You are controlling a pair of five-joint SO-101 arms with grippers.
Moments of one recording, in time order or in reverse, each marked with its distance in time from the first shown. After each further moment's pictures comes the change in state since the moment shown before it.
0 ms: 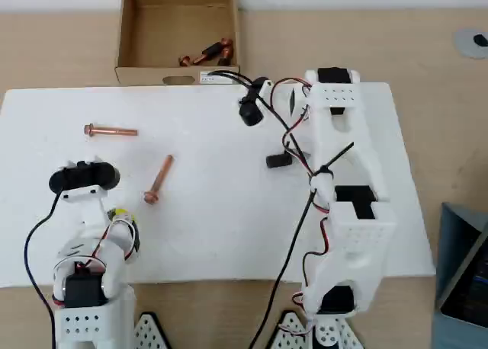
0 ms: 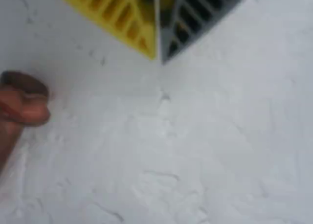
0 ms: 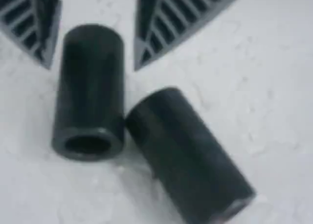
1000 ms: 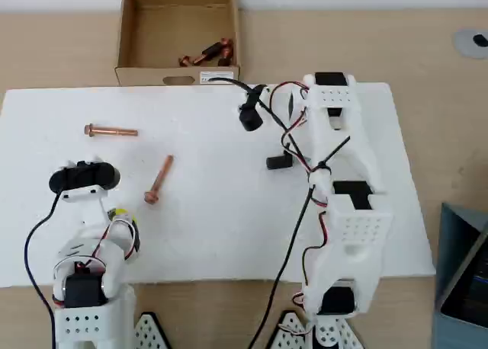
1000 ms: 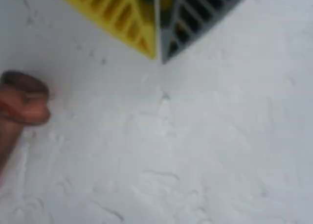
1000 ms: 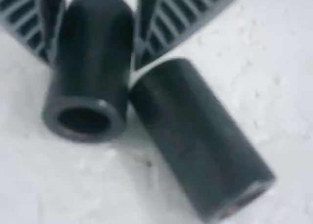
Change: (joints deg) left arm 0.0 0.0 0.0 0.0 0.0; right arm 0.3 6.2 -0.9 -1.2 0.8
